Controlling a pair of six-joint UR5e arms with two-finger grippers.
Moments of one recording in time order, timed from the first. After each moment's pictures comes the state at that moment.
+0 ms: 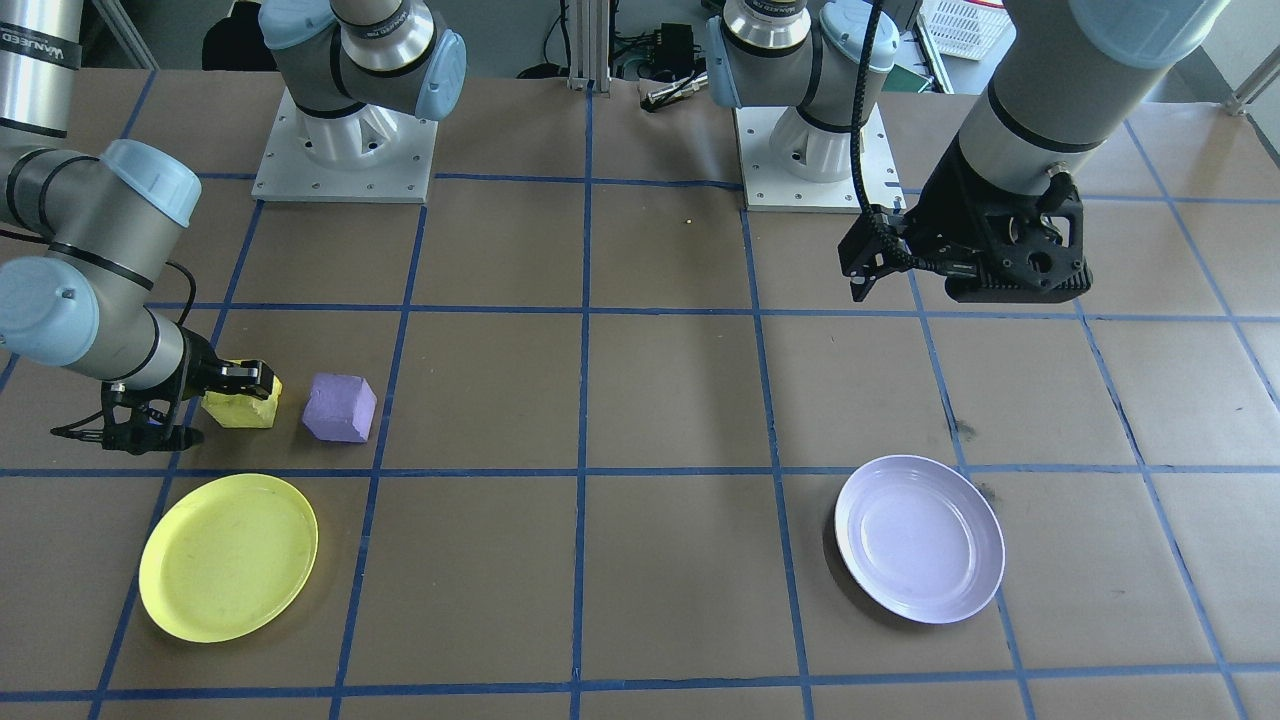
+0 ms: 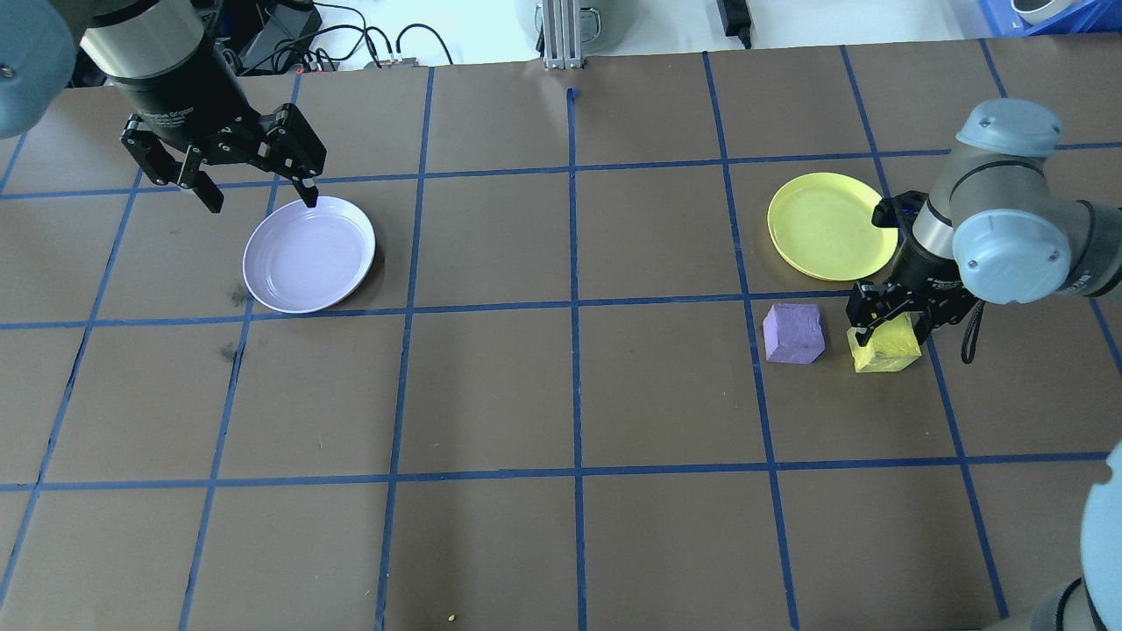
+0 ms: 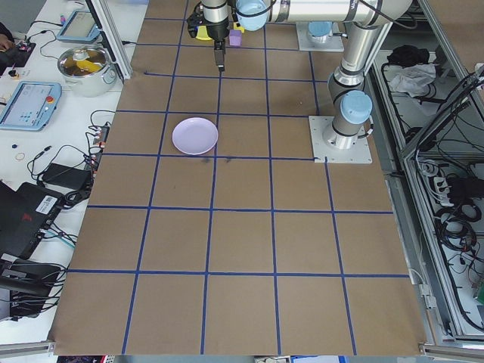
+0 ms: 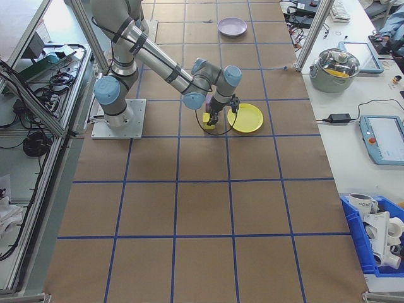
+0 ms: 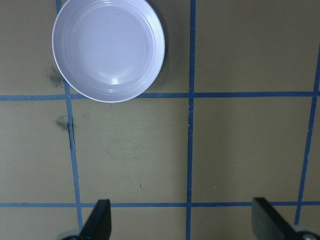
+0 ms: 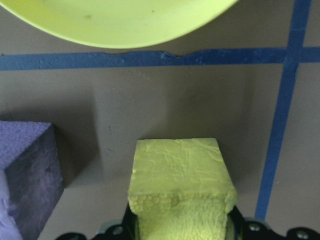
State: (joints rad) left arm -1.50 -1.65 -1.48 -1.65 1.59 0.06; right arm 1.24 -1.28 1.96 -2.00 -1.64 -0.30
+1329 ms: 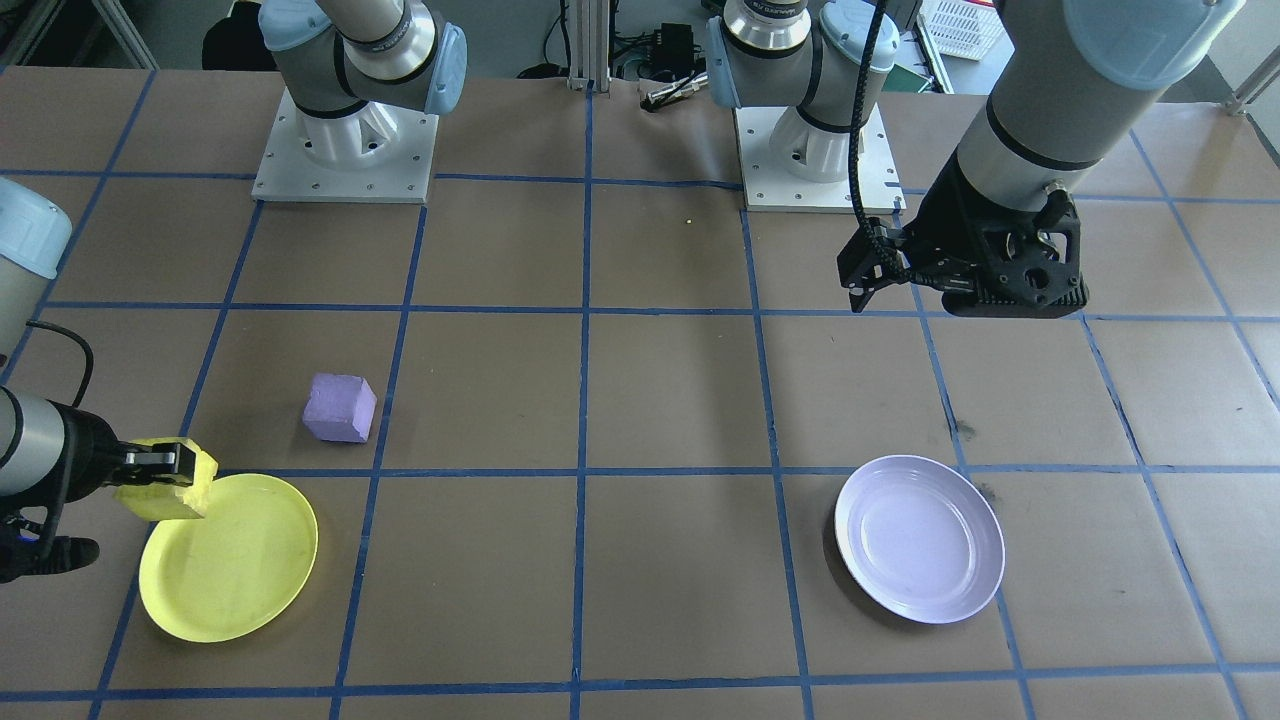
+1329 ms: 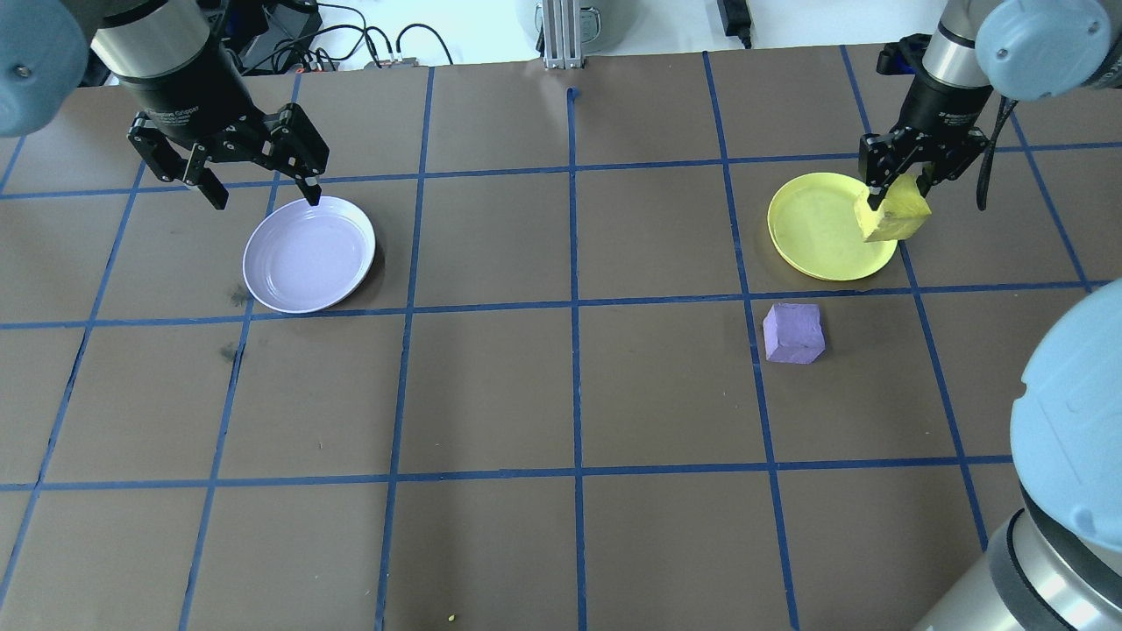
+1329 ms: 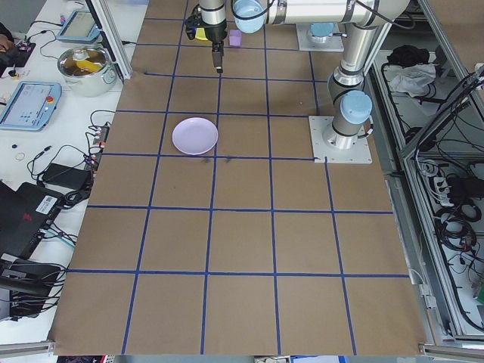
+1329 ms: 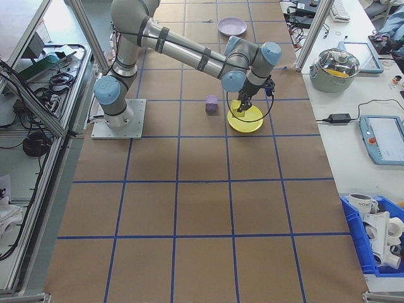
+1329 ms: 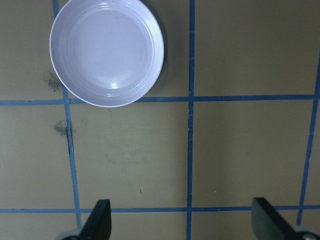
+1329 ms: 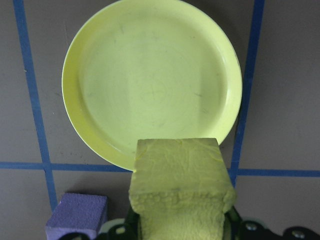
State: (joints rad) left arm -1.50 -1.67 -1.48 -1.64 1.59 0.07; right arm 1.32 -1.11 1.41 -1.67 -1.62 -0.28
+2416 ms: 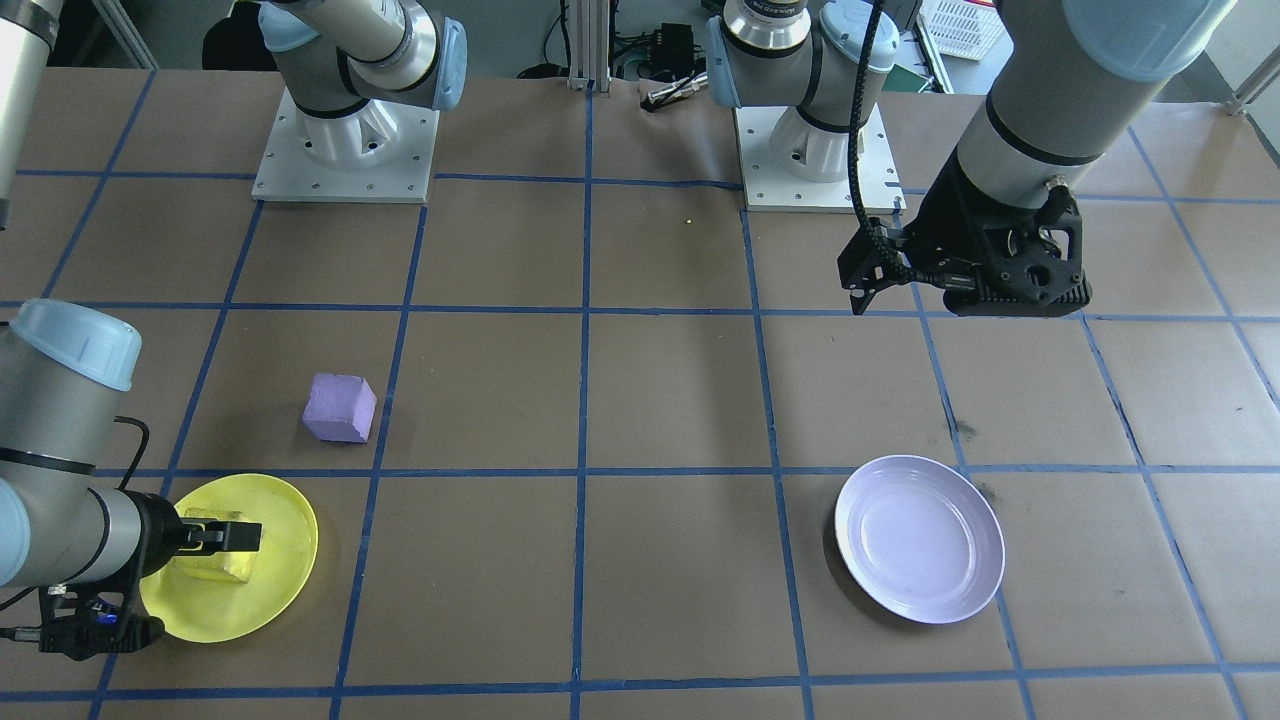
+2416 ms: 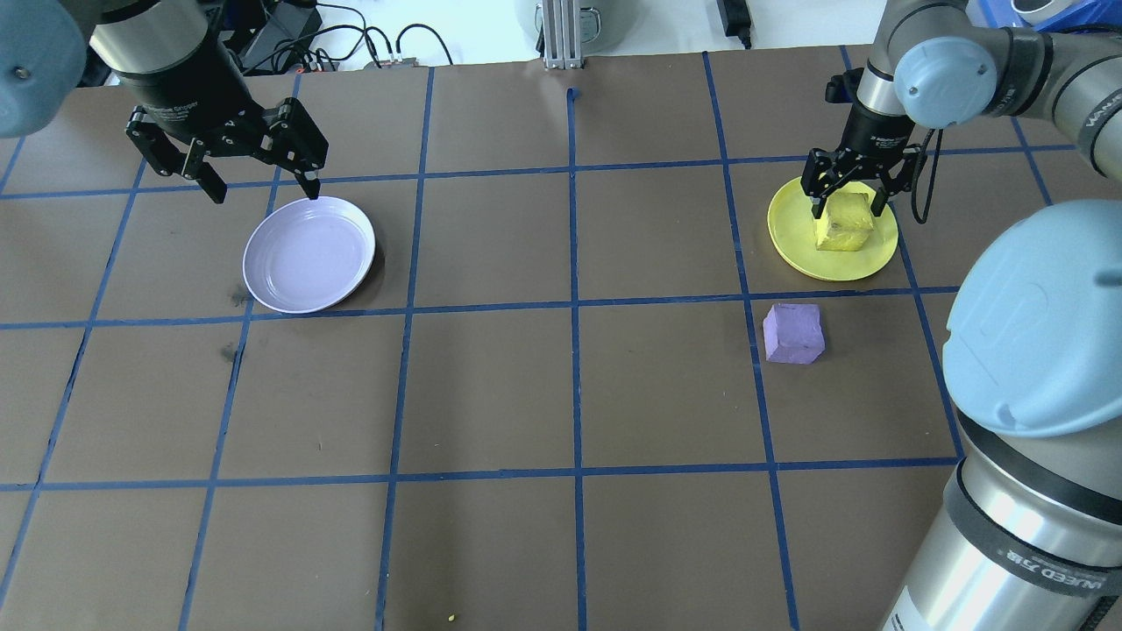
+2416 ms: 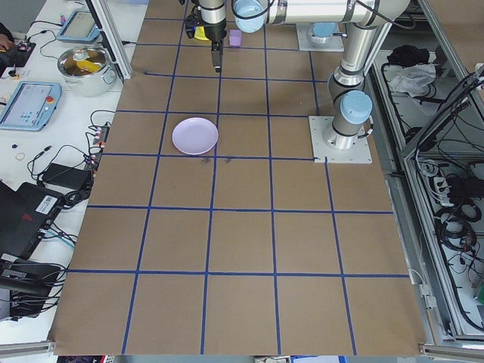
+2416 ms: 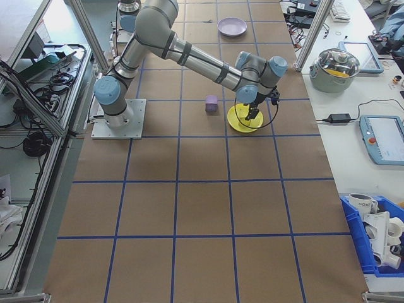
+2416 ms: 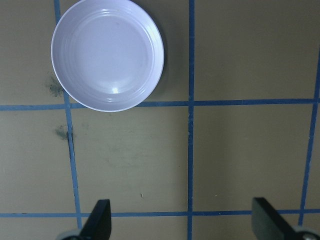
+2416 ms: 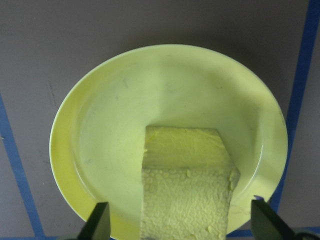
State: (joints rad) left arm -1.50 -1.66 -1.48 -1.62 1.59 0.07; right arm 1.37 -0.95 1.36 -1.75 -1.63 -0.18
